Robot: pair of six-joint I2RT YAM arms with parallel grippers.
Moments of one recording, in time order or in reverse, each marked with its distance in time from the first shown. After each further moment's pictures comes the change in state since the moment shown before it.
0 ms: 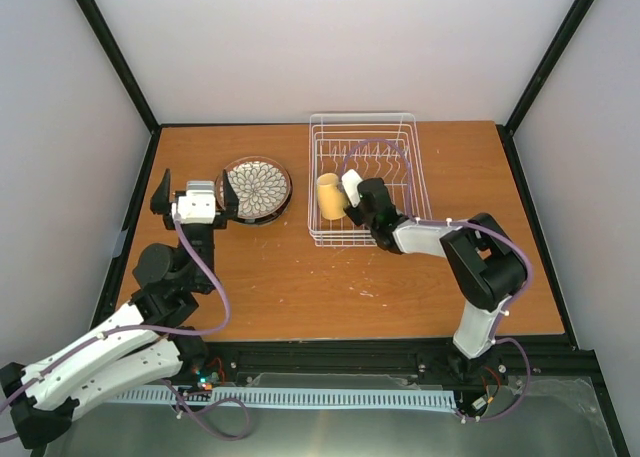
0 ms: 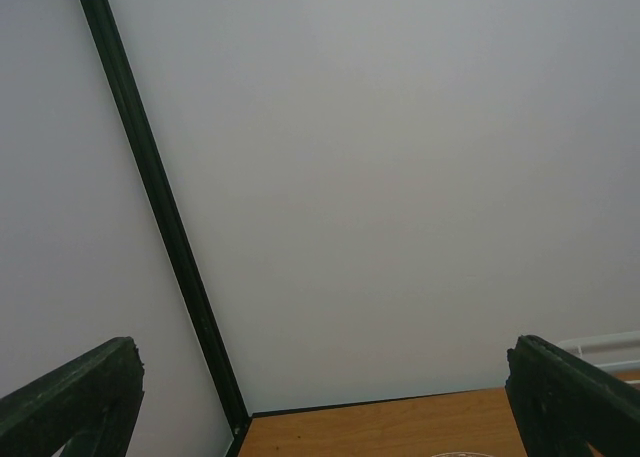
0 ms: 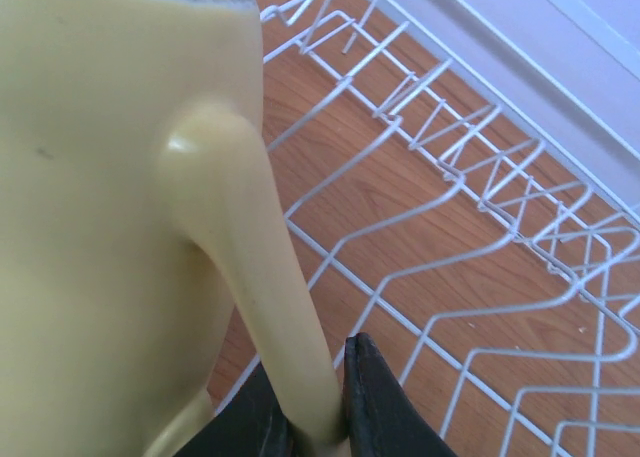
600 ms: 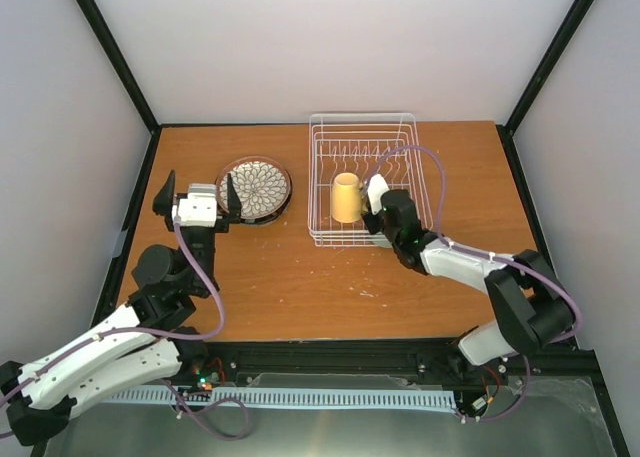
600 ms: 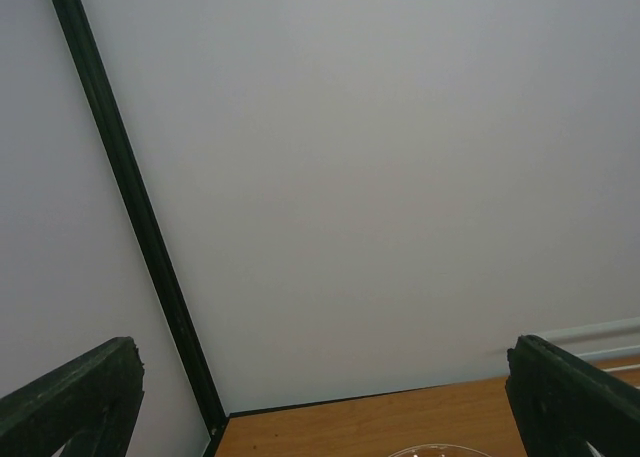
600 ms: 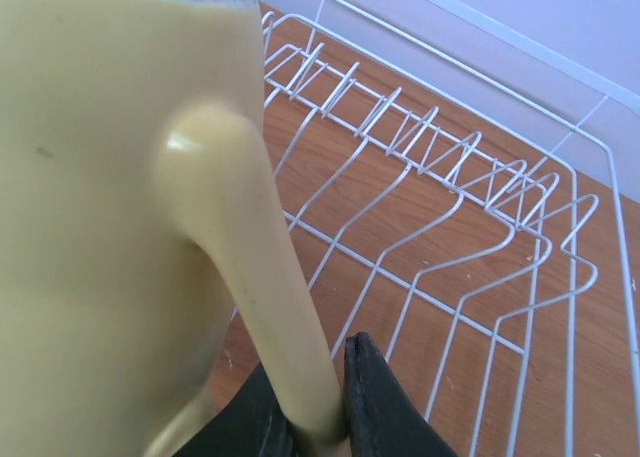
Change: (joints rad) left arm -0.036 -0.012 0.014 -0.066 0.012 -0.042; right arm -0.011 -0.327 -0.193 -0.077 -0.003 0.149
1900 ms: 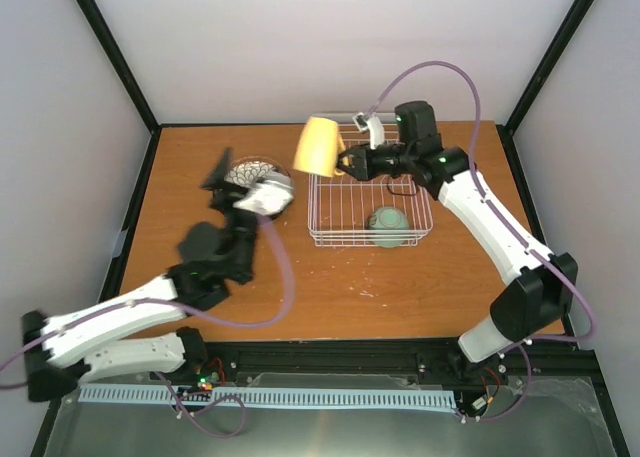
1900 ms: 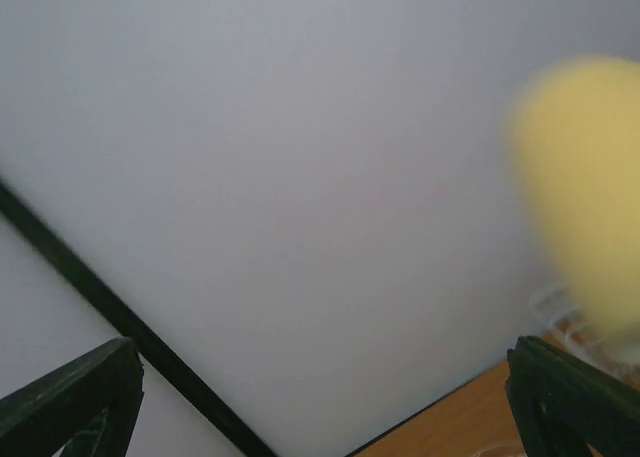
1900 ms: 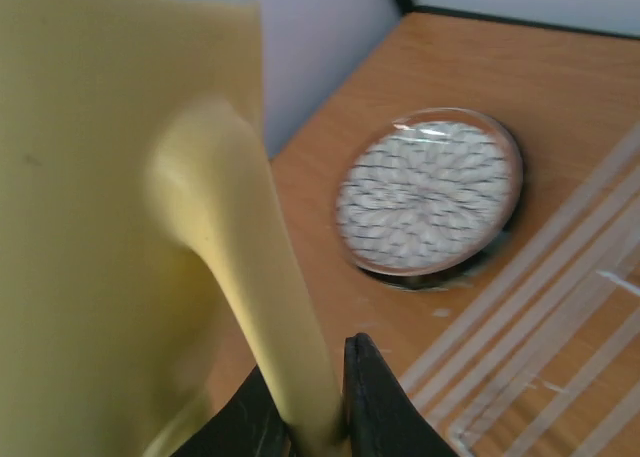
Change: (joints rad) left arm -0.158 0.413 0.181 0.169 -0.059 0.556; right arm -0.114 0.127 0.873 -0.872 -0.977 0.453
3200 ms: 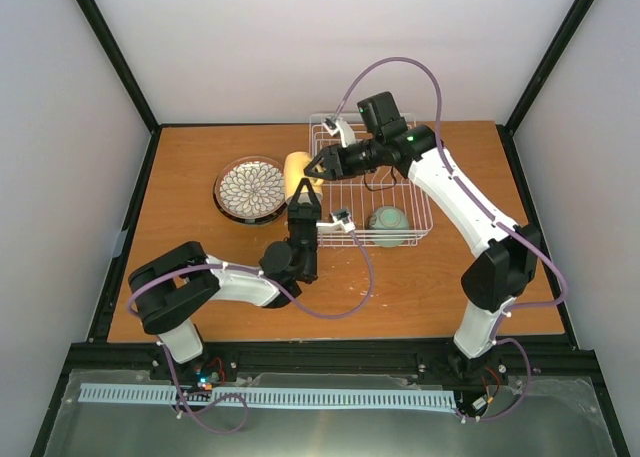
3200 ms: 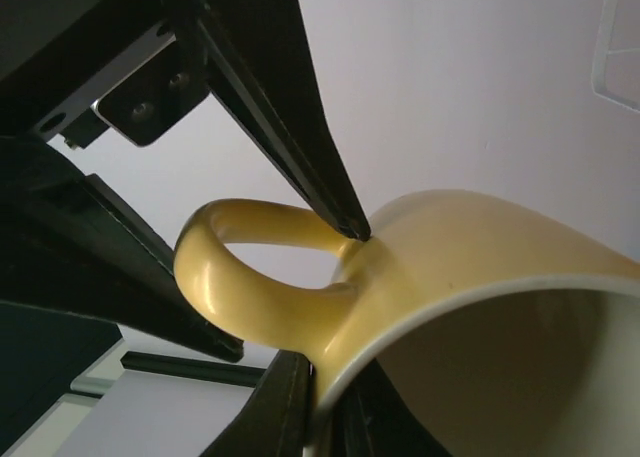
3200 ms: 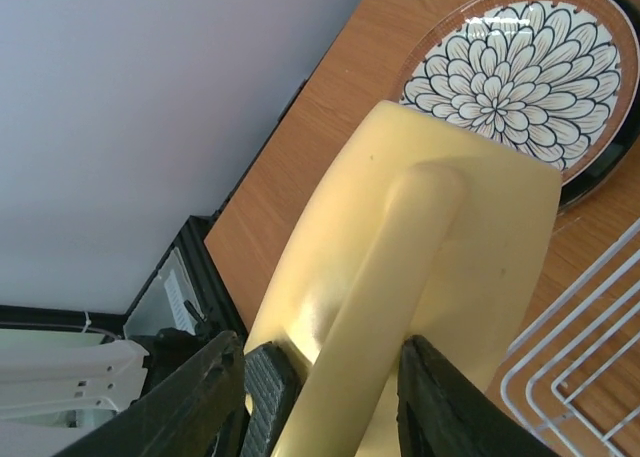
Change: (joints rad) left arm 0.030 0.636 -0.156 0.984 0.025 0.982; right arm 0.086 0.190 0.260 -0.268 0.003 0.030
